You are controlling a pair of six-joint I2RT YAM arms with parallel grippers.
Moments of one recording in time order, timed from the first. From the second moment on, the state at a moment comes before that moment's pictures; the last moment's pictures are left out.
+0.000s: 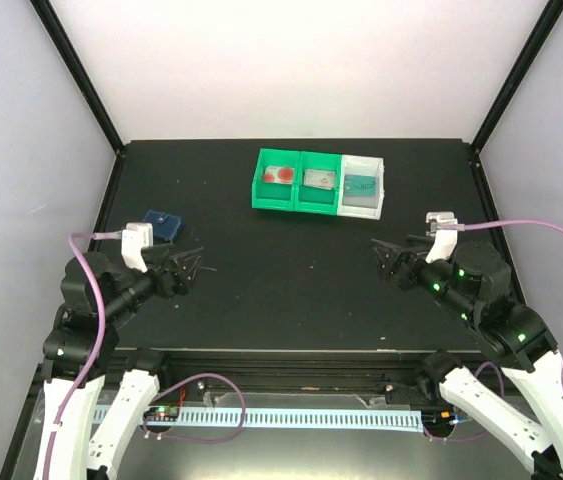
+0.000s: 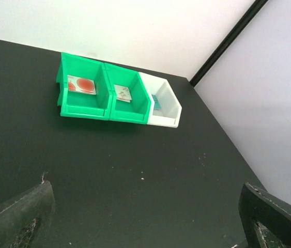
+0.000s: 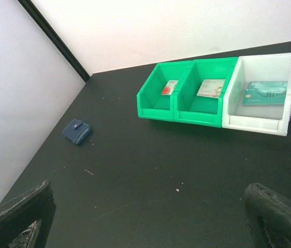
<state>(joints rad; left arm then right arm) -0.13 0.46 0.93 -0.77 0.47 -0.40 0.58 0.58 0.97 -0.73 0.01 0.47</state>
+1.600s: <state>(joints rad) 0.19 1.79 1.14 -0.33 0.09 -0.50 0.58 0.56 0.97 -0.73 -0.12 0.47</state>
